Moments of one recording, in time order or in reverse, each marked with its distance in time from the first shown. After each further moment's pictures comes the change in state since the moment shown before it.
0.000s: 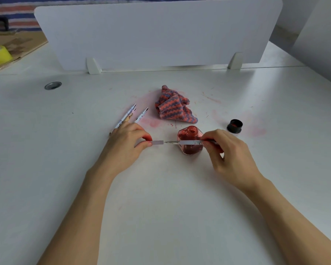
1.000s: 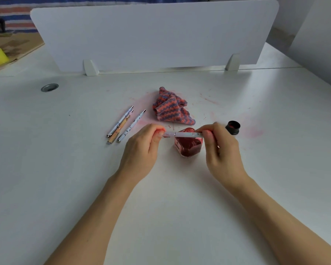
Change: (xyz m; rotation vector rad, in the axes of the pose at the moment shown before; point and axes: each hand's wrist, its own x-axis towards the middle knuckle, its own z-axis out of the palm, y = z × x) left_hand 0.001 0.050 0.021 -0.262 0.336 0.107; right_hand 0.010 -0.016 0.013 0.245 0.197 0.074
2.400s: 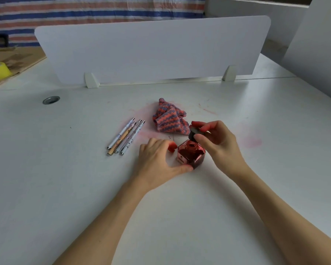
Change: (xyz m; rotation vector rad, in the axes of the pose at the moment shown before) left_hand 0.004 -0.013 0.029 0.197 -0.265 -0.112; right_hand 0.032 0.011 -0.002 0.594 -0.087 0.454
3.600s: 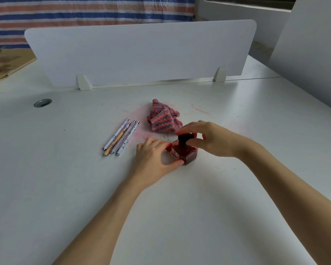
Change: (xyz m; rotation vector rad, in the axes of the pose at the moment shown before) left_hand 0.003 -0.008 0.007 -0.005 -0.029 0.061; right_hand 0.024 -0.037 -0.015 -0.916 -0.557 -0.069
